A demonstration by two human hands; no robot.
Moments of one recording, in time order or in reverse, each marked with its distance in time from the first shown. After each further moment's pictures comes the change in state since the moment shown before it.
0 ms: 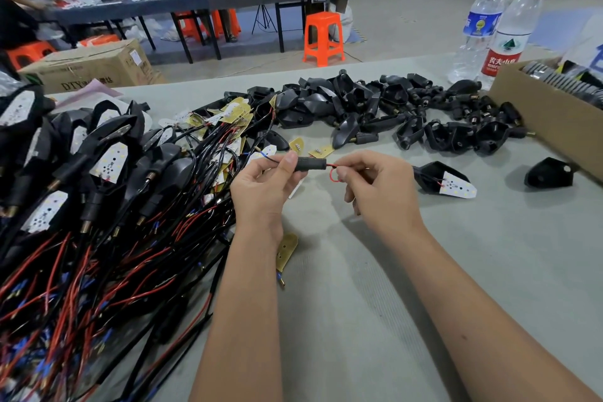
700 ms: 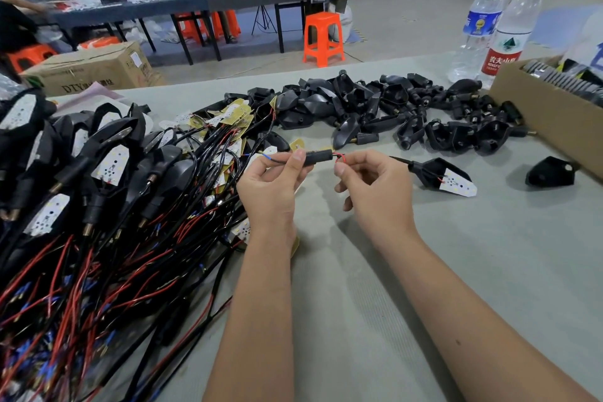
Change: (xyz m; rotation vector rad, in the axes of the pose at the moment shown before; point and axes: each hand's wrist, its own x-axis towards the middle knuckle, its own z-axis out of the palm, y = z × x) left_hand -0.005 -0.007 0.014 -0.010 0.058 0.114; right_hand -0.006 -0.003 0.013 0.150 0.138 0.093
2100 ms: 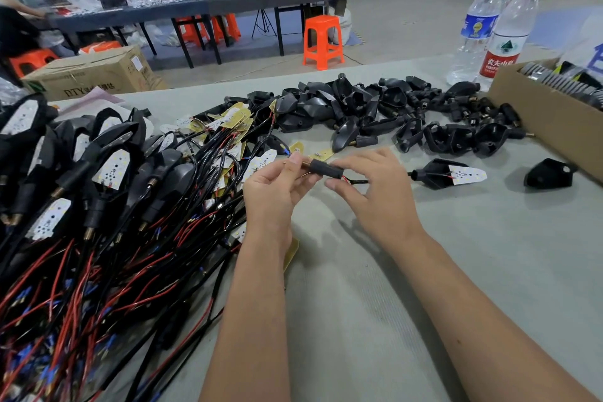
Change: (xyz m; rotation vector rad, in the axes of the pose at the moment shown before) left_hand -0.002 0.008 -0.007 0.029 -0.170 -0.132; right_hand 0.010 0.002 -0.018 -0.547 -0.139 -0.499
